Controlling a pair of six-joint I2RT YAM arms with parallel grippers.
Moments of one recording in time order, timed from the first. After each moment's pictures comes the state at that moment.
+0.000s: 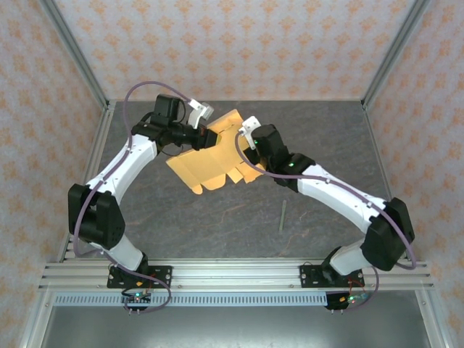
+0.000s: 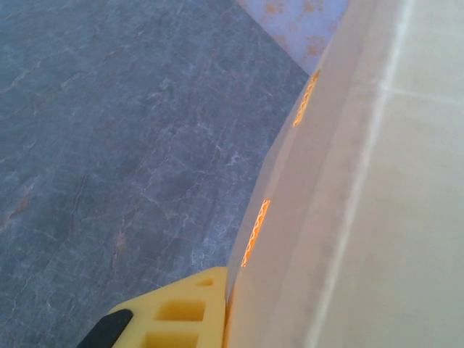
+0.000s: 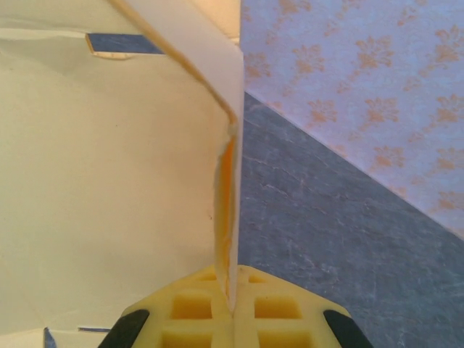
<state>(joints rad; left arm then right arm) -0.23 1.62 1.41 -0.54 0.78 -0.01 0.74 1.46 1.18 -0.27 0.43 -0.18</state>
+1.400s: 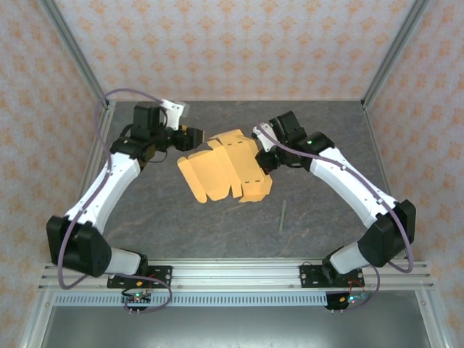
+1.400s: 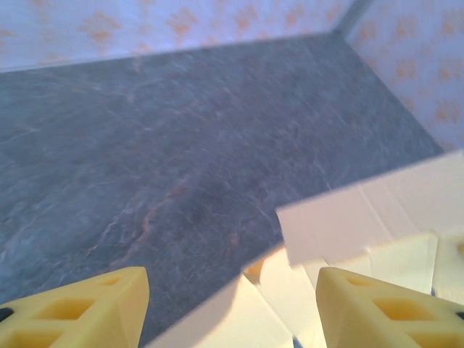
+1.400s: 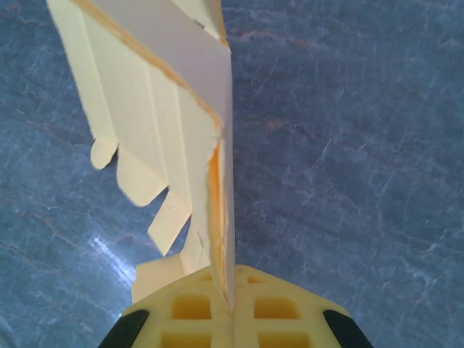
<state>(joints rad) -0.19 1.34 1.21 -0.44 0.40 -0.14 0.55 1.47 1.39 -0.88 -0.20 -0.07</state>
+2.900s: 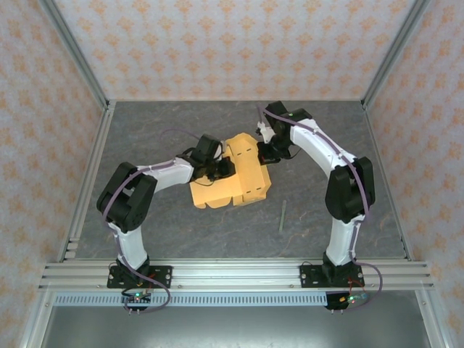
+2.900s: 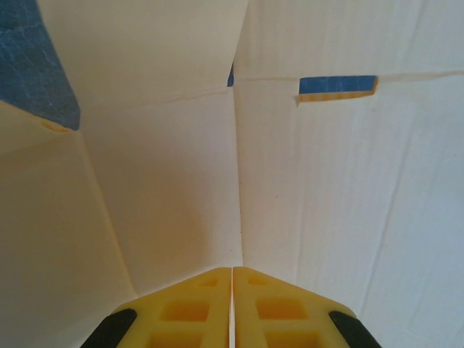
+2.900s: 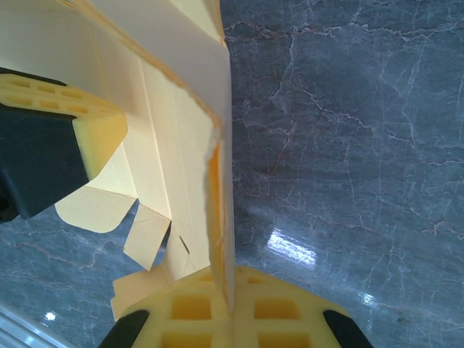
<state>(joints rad) -0.48 1.85 1.10 -0.12 0.34 -0.72 0.42 1.91 1.69 -1.15 -0.29 0.12</state>
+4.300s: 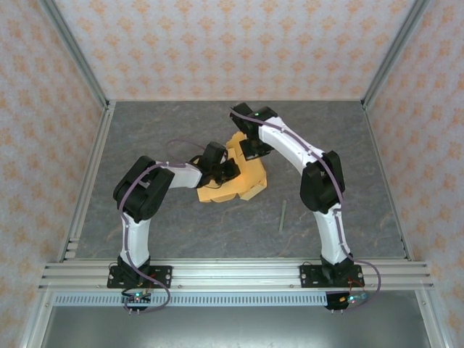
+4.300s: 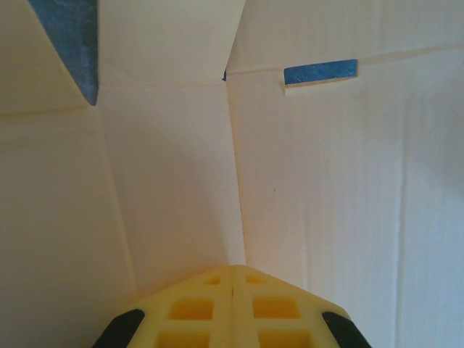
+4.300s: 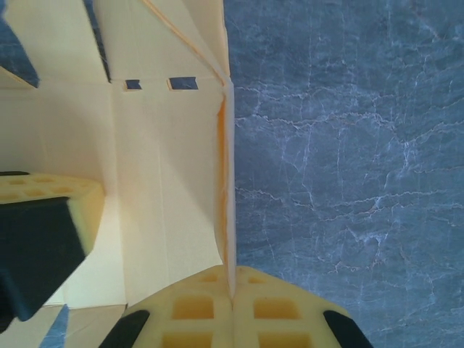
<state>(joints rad) -0.51 2.01 1.07 0.16 0.29 -0.94 0.60 2.15 2.02 -1.26 0.22 0.26</state>
